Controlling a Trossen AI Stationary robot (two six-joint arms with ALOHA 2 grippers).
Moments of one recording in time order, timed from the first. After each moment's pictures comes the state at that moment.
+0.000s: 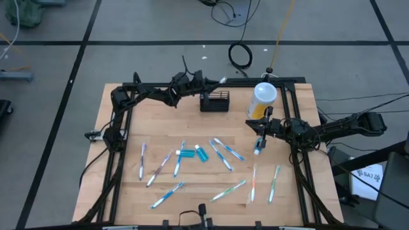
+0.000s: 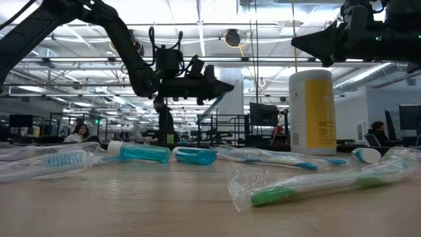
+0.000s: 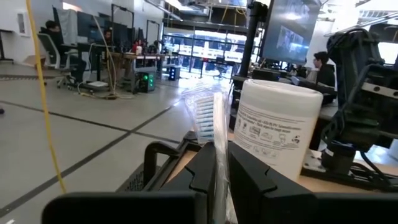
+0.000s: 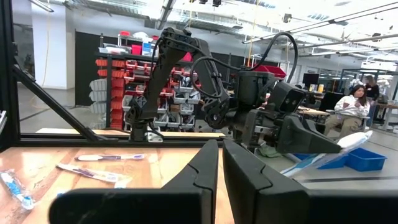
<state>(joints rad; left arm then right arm) 0.59 2.09 1.12 1.08 0.42 -0.13 0.00 0.83 0.09 0.96 0.23 -0.14</state>
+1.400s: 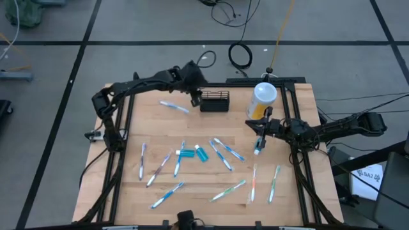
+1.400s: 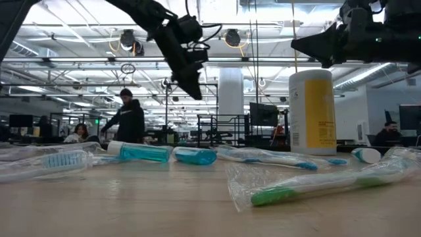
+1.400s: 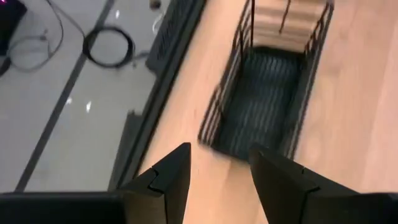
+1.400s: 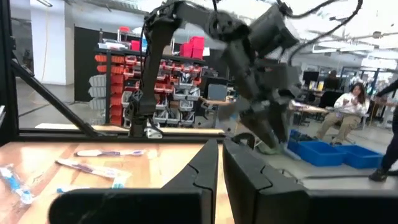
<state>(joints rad) 0.52 1.80 1.51 -0.62 -0.05 0.27 0.00 0.83 0.09 0.93 0.23 -0.14</state>
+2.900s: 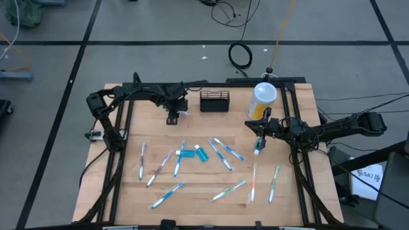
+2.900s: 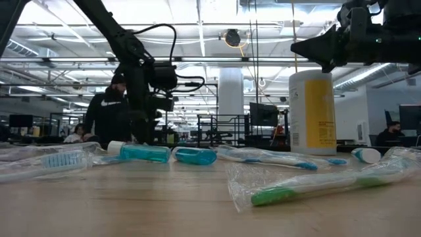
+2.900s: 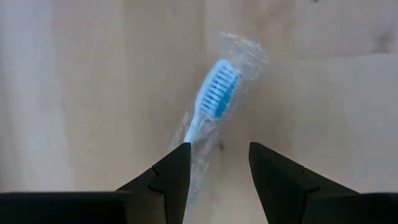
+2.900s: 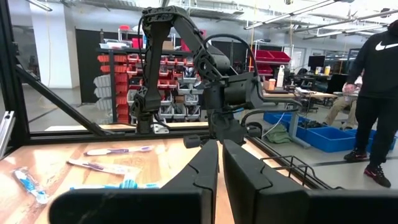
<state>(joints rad) 0.59 1.77 1.02 -0.53 0.02 0.65 0.00 0.83 0.09 0.91 0.23 -0.06</state>
